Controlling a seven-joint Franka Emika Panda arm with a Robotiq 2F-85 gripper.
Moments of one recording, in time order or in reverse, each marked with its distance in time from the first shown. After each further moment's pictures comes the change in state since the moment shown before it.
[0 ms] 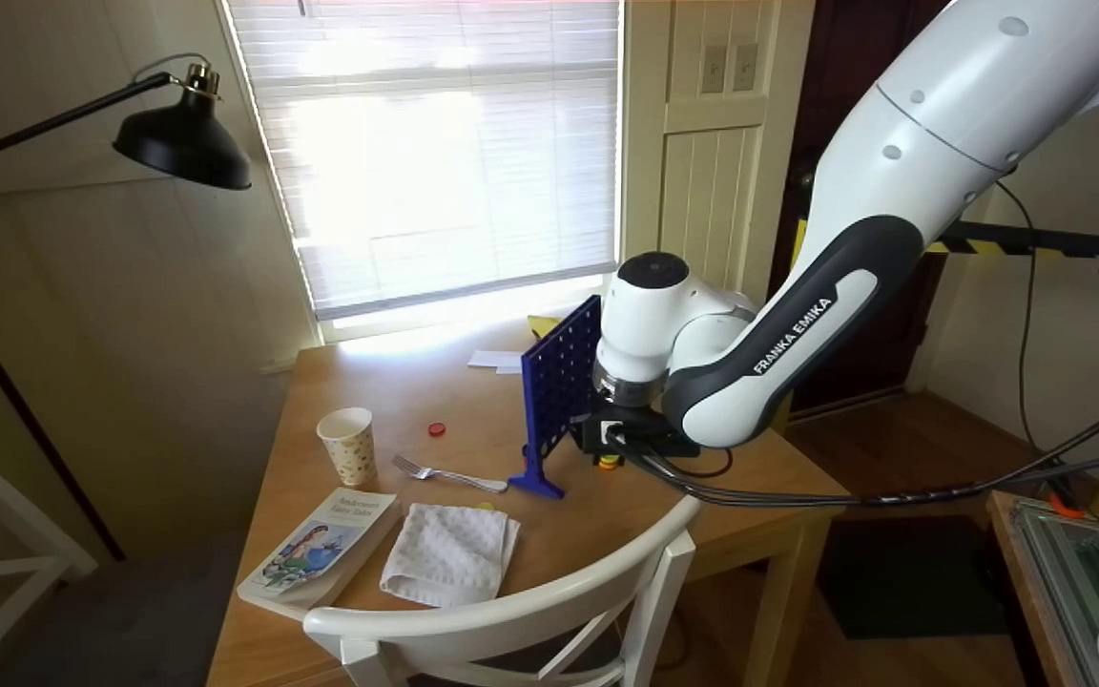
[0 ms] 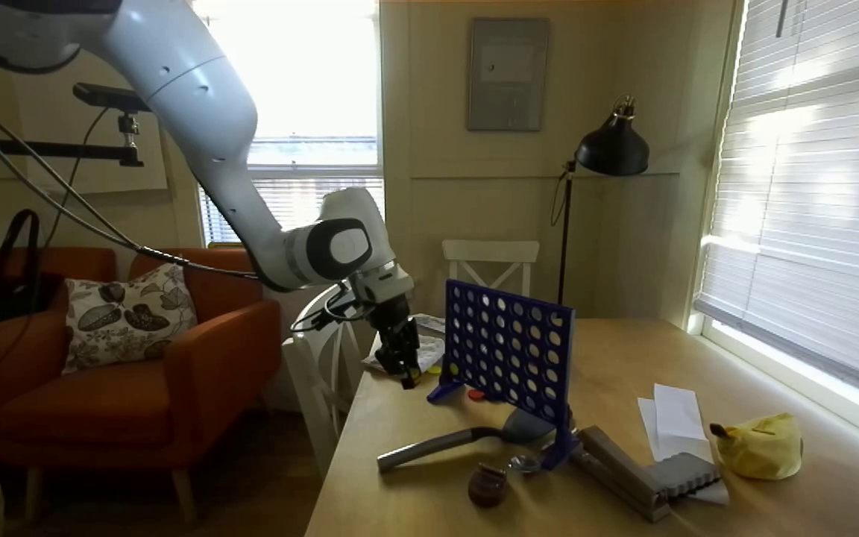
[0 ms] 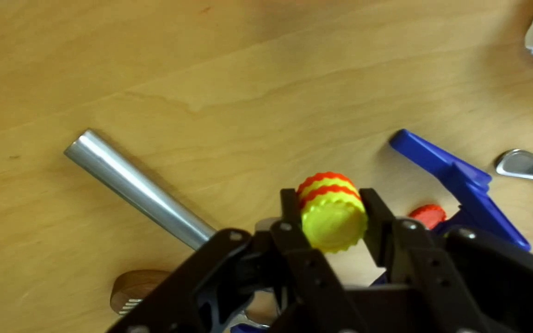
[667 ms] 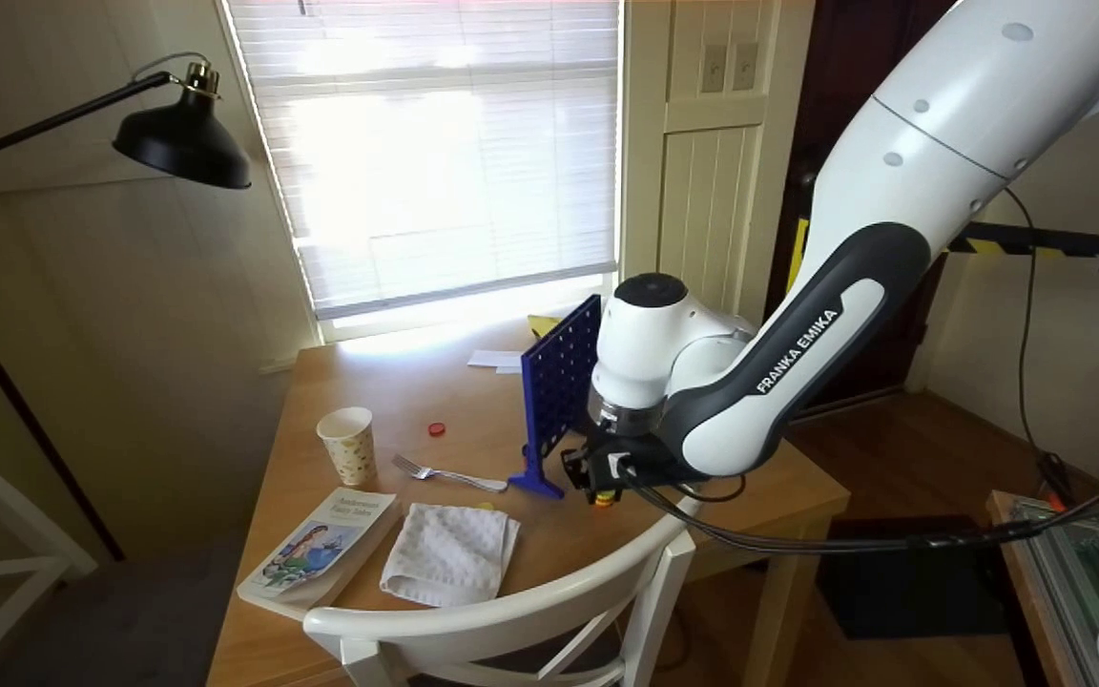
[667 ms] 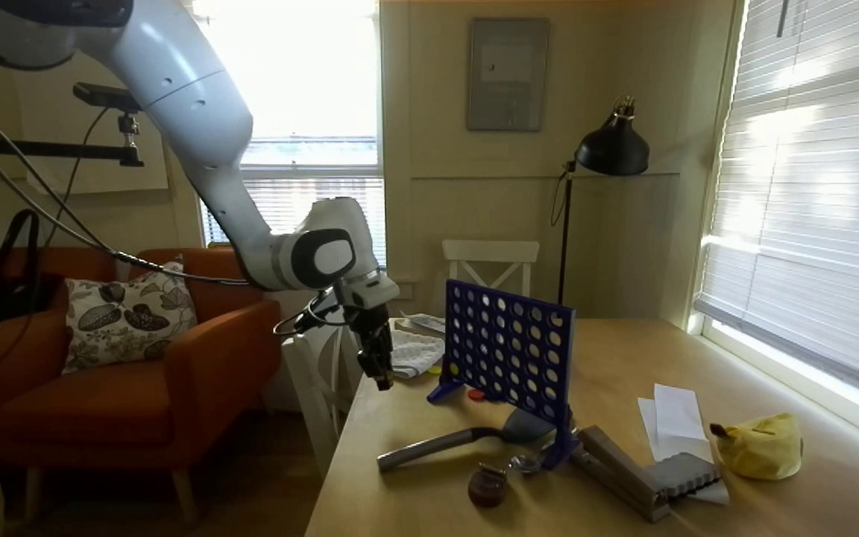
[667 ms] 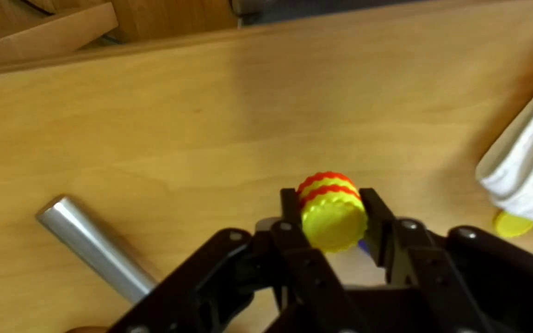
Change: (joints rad) arm -0.053 0.000 0.129 -0.019 0.069 0.008 -0.165
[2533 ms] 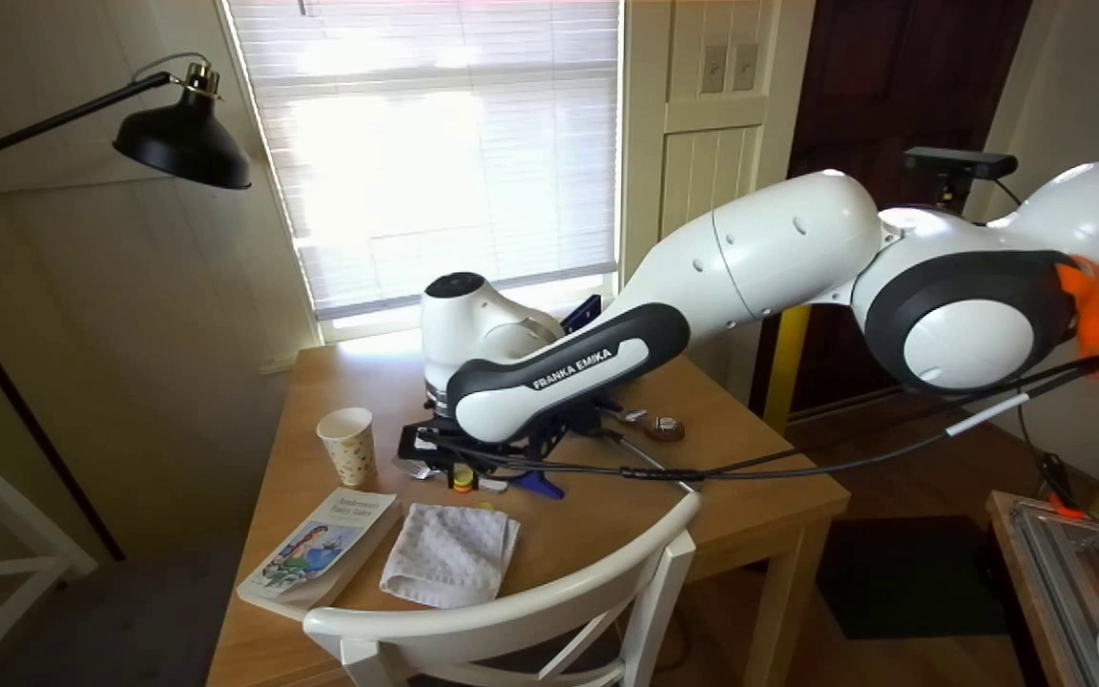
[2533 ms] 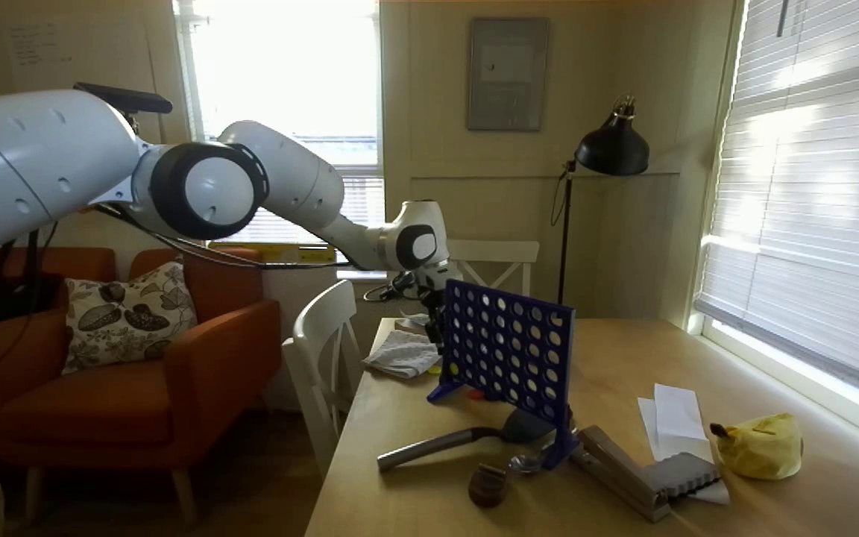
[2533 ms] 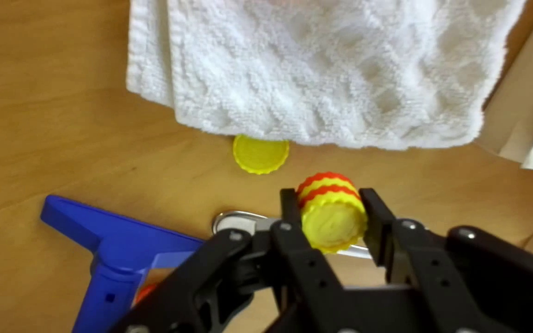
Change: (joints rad) arm -0.228 0.657 0.252 1.221 -0.003 -0.574 0.169
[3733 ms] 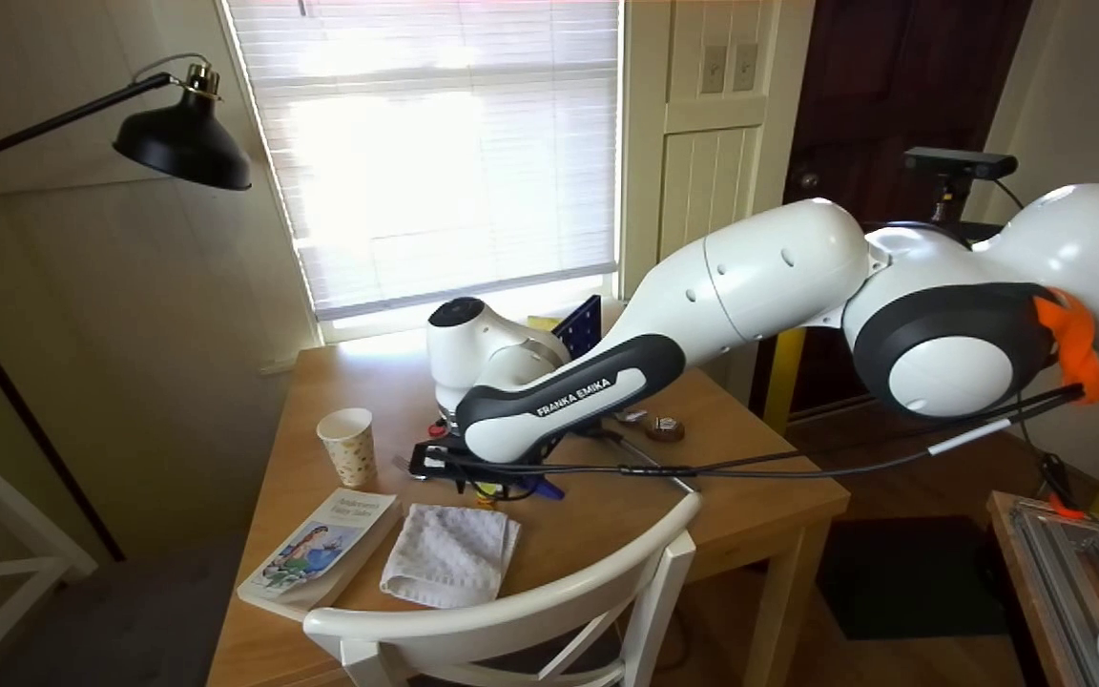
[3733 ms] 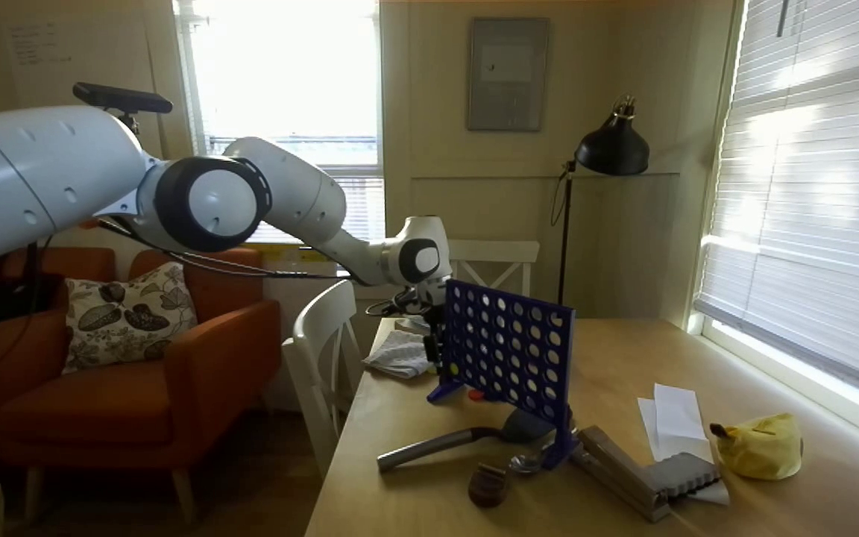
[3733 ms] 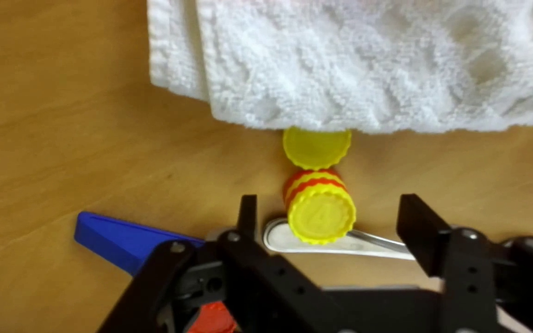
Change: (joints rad) arm 0.019 0.063 -0.064 0.034 -0.003 -0.041 0.117
